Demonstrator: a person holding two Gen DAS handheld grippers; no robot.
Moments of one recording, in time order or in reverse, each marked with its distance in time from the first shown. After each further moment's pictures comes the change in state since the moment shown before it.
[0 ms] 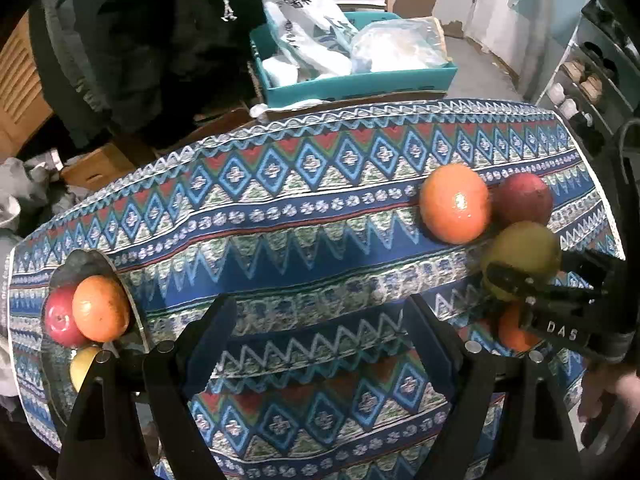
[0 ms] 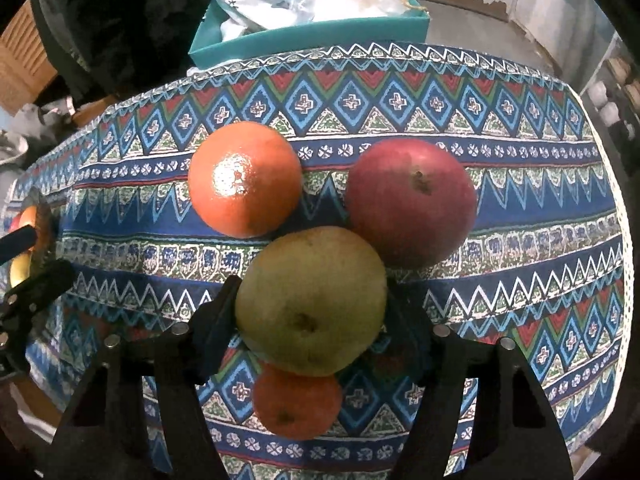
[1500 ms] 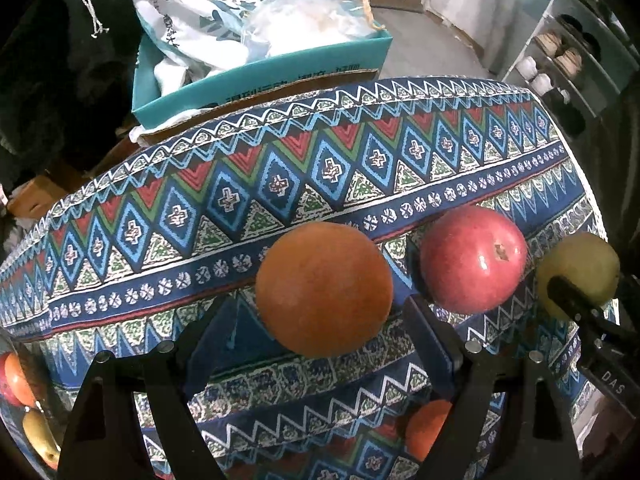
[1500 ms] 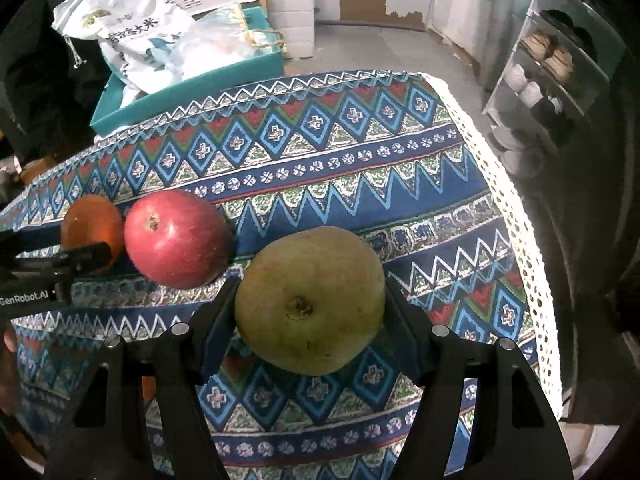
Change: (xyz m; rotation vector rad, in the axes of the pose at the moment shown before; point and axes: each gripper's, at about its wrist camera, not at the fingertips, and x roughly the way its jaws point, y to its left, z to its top) left arm 0.071 -0.105 0.058 0.082 0.070 -0.110; right arm -0.050 -0.120 -0.012 0.137 -0.139 -0.194
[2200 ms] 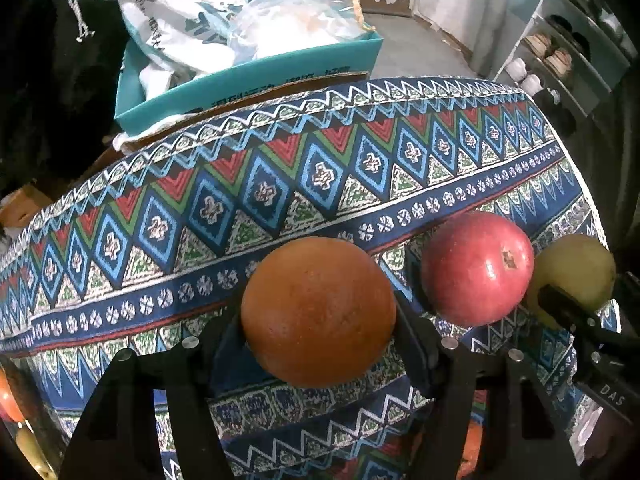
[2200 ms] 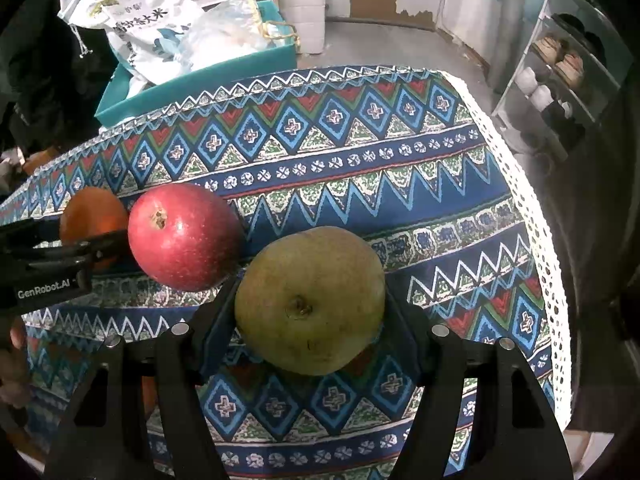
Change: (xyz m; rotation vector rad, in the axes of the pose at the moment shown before) left arm 0.011 0.001 0.001 0.014 -0.022 -0.040; right arm 0.008 0.012 0.002 -0.026 0.008 0.017
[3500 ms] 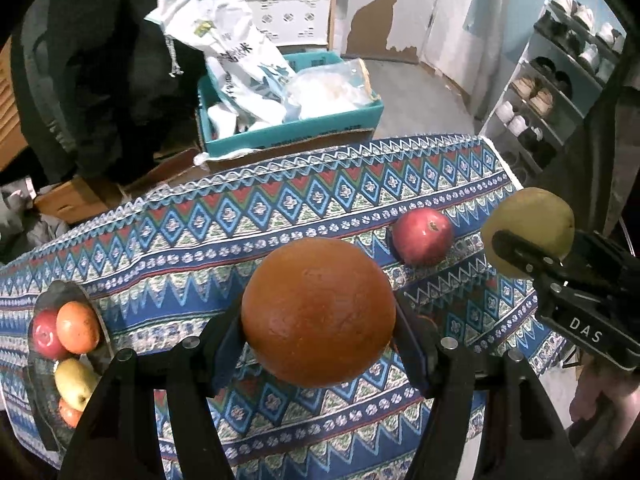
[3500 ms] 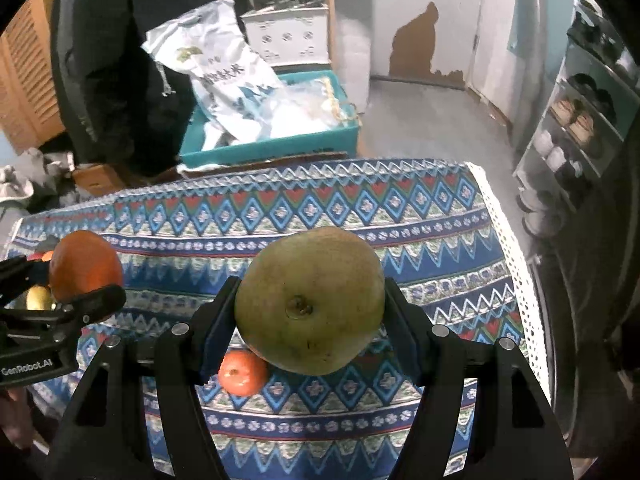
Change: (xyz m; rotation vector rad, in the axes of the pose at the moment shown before) left arm -0.149 0.024 -0.060 -0.052 -0.156 0.025; right arm -0.101 0.058 0.003 -0.097 -0.181 0.099
